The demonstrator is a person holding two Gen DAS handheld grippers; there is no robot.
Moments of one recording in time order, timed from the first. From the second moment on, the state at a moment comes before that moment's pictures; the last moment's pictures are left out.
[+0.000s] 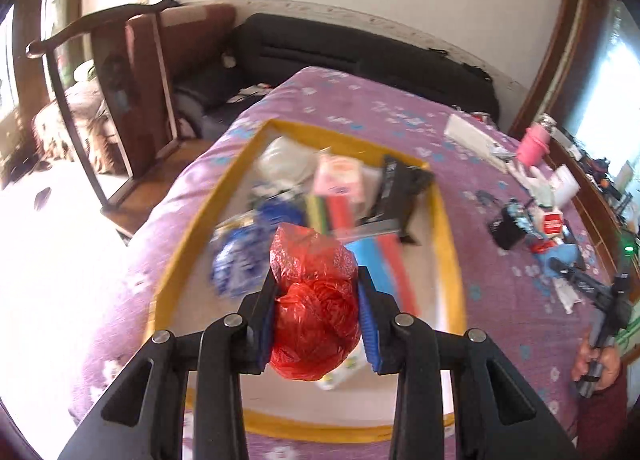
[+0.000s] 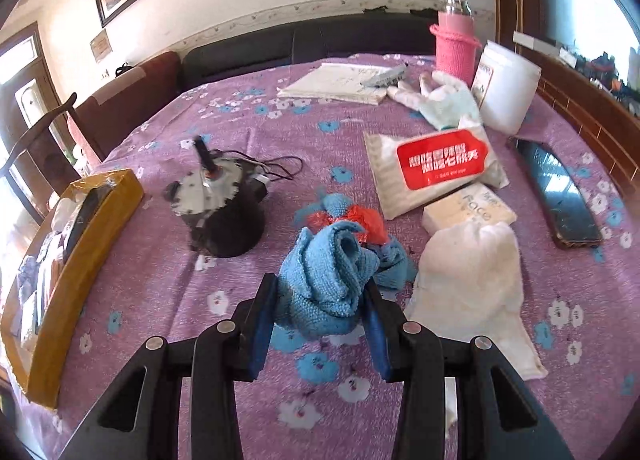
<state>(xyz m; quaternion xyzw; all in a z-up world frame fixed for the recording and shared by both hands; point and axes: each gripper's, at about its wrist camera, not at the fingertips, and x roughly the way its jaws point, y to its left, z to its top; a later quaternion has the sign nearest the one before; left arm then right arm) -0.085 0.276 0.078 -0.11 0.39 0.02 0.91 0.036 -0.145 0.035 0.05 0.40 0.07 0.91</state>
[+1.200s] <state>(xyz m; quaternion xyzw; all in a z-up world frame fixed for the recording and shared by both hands) -0.156 0.283 0.063 -0.10 0.32 0.08 0.94 0.040 0.121 0.065 -0.08 0.43 0.23 0.87</state>
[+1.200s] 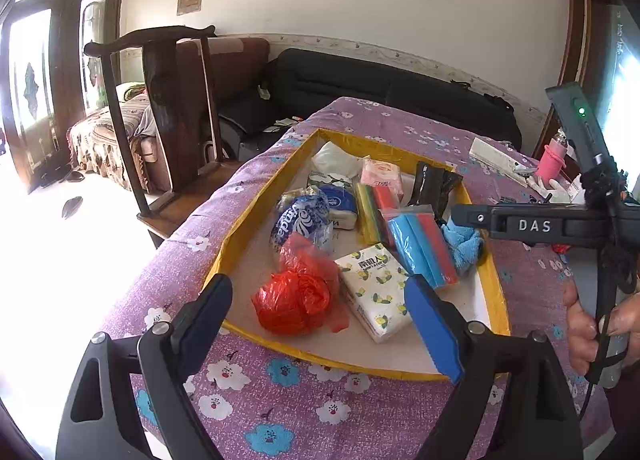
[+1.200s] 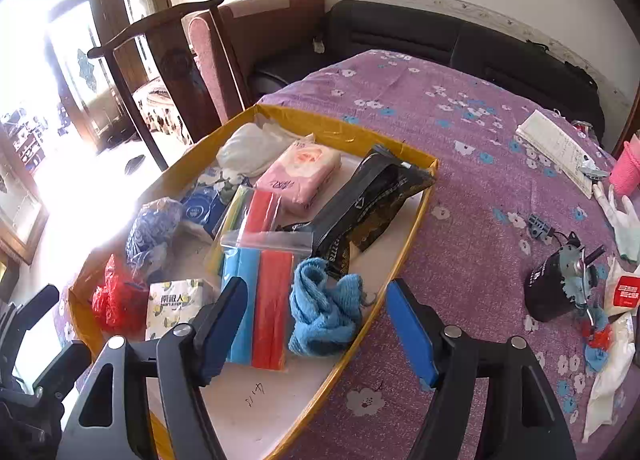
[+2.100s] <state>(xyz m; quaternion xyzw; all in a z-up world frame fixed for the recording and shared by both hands) -0.147 0.177 0.075 0.04 0.35 0.08 0.93 0.009 -0.076 0.046 -0.01 0.43 0.12 0.89</state>
